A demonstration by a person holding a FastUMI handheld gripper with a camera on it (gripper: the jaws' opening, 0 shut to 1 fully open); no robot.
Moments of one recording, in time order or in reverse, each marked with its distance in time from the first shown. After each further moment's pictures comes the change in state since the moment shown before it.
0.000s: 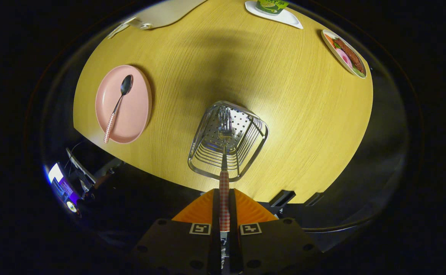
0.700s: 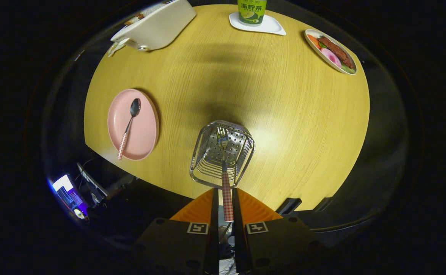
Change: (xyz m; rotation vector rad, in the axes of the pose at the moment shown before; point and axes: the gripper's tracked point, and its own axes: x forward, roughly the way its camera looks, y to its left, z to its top) arm -0.029 -0.004 0.016 0.079 -0.205 0.103
